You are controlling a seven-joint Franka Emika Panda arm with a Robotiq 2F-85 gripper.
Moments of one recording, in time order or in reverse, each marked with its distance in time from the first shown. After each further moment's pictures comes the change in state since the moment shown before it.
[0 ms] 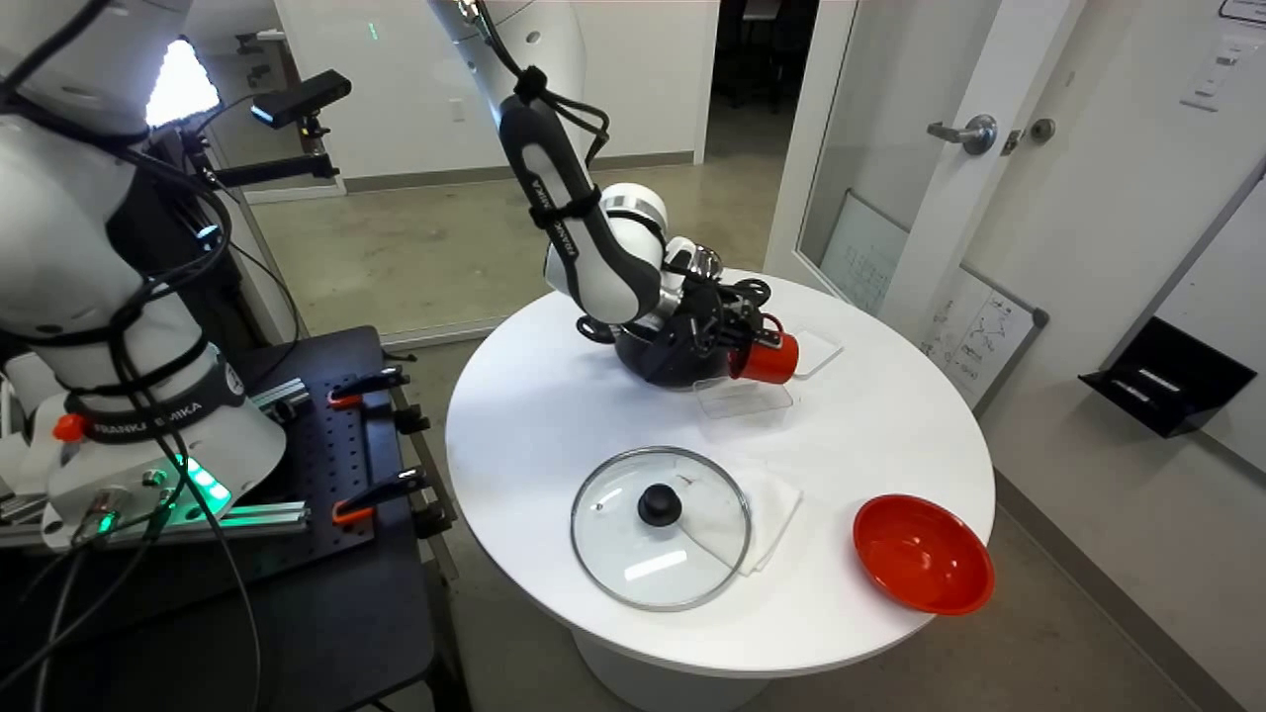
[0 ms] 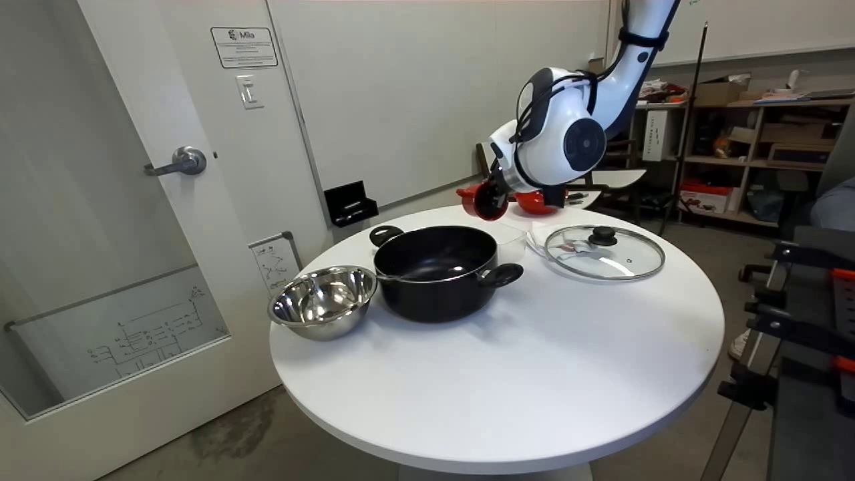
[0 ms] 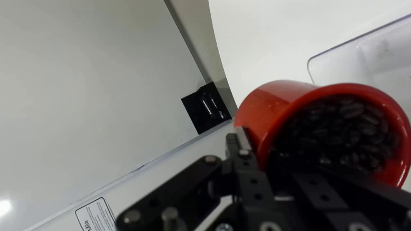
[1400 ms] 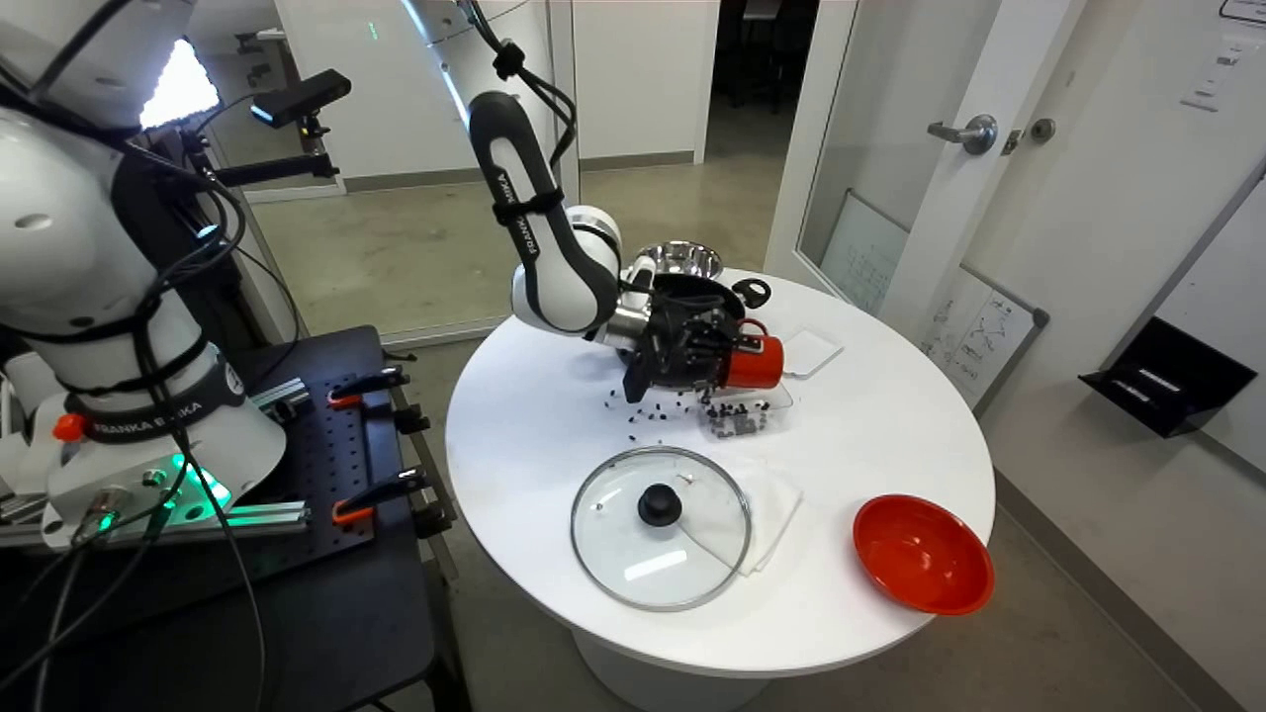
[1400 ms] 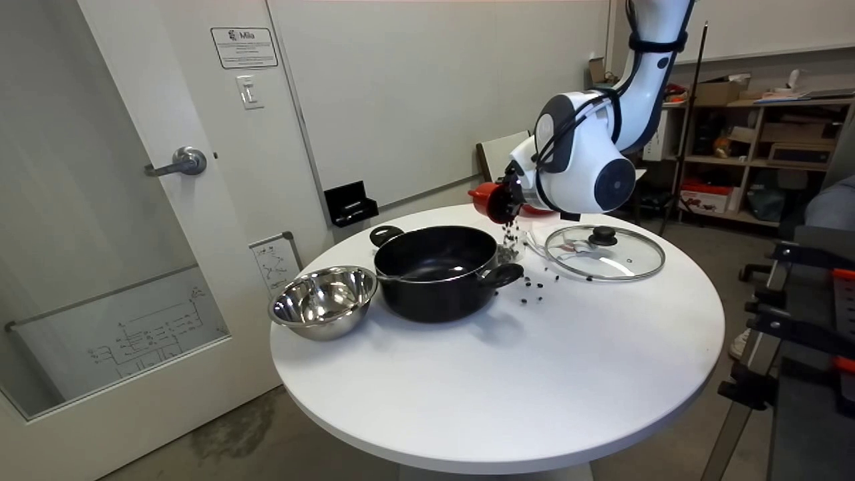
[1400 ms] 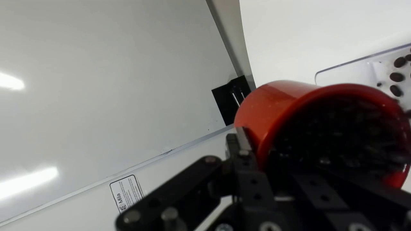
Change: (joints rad) arm 0.286 0.014 -0.238 -0.151 0.000 -0.233 0.199
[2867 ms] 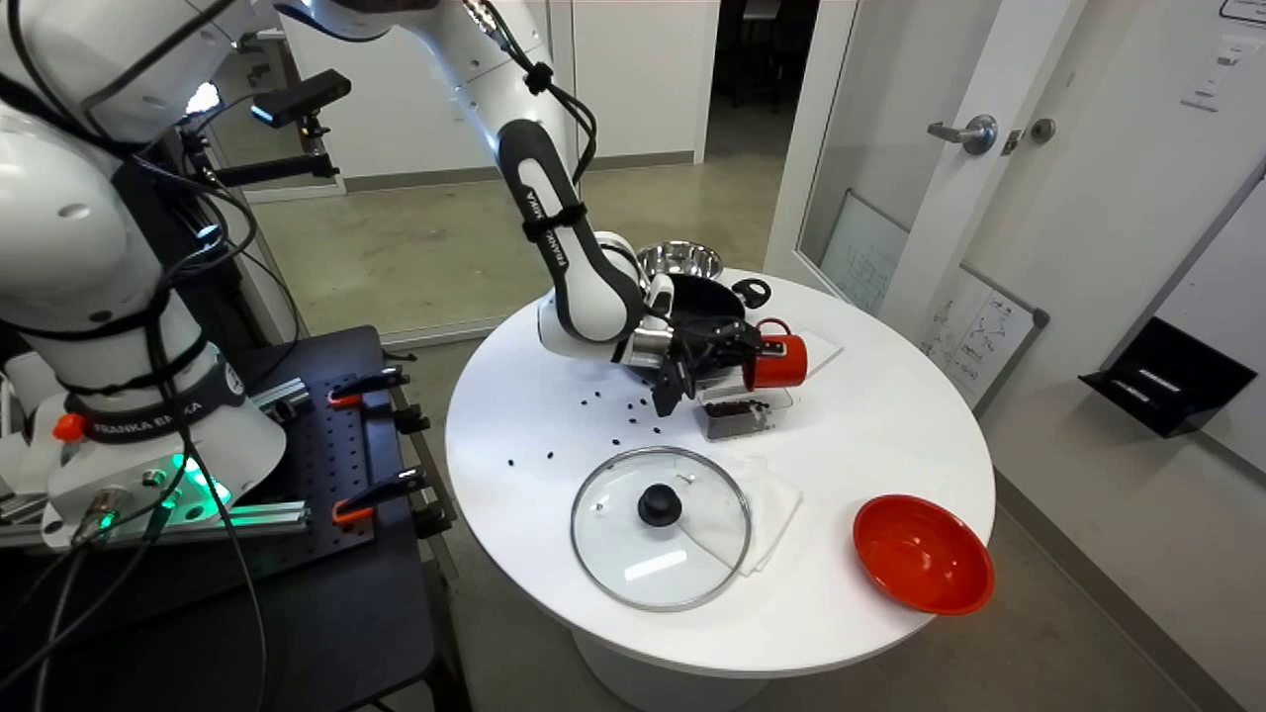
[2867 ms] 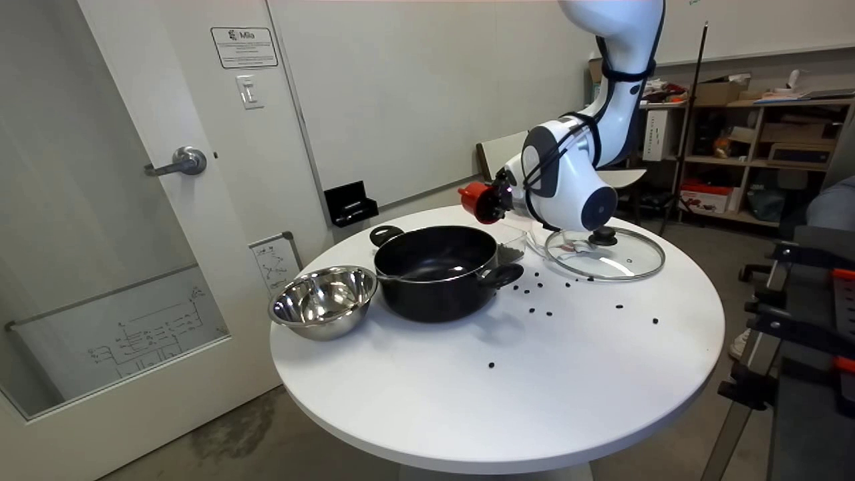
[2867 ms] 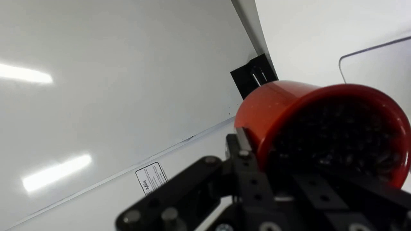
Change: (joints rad) arm 0.169 0.188 -0.185 0.145 0.000 -0.028 0.256
